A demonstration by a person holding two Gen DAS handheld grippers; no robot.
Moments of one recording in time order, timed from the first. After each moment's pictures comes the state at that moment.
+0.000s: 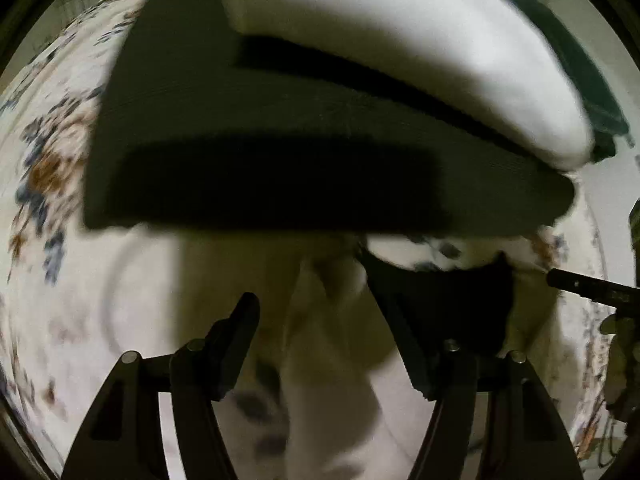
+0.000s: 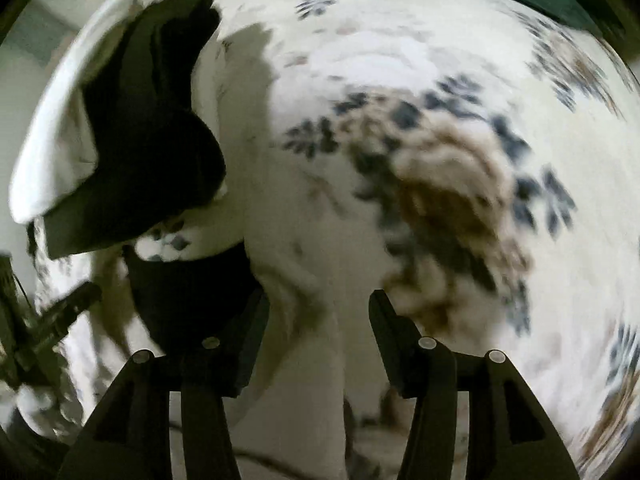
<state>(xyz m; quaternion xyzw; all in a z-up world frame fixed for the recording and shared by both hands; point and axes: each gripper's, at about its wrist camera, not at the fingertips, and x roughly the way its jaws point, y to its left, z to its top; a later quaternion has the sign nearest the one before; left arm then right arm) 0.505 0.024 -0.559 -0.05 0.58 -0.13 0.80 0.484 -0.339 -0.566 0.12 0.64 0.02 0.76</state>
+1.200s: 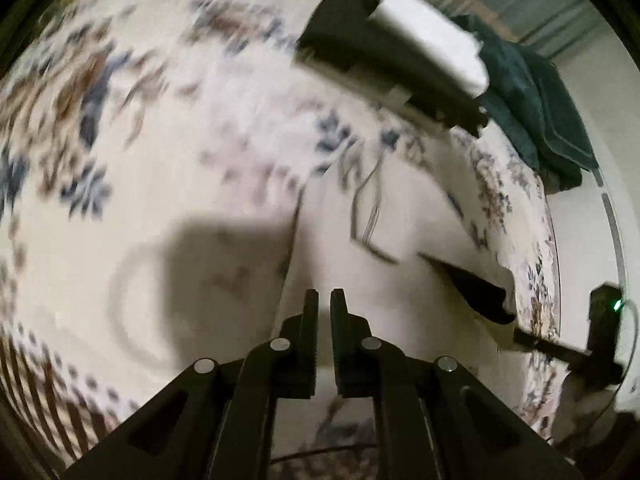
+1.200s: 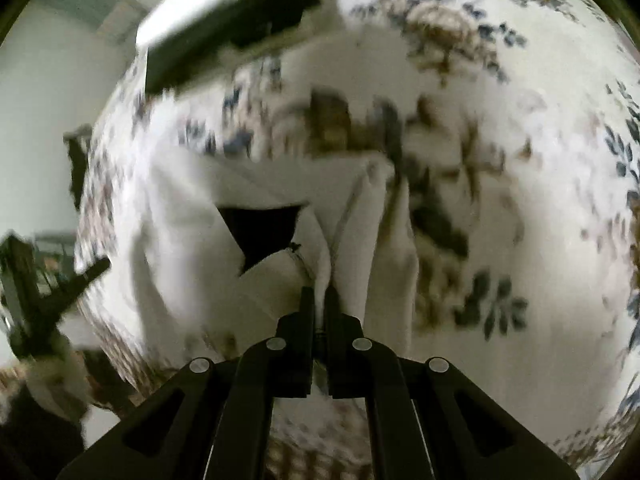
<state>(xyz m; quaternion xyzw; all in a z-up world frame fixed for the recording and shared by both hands) 0.246 0.109 -0.498 -0.21 0.58 -0.08 0.78 0.206 -0.291 -0.523 0.15 0.66 0.10 0.73</state>
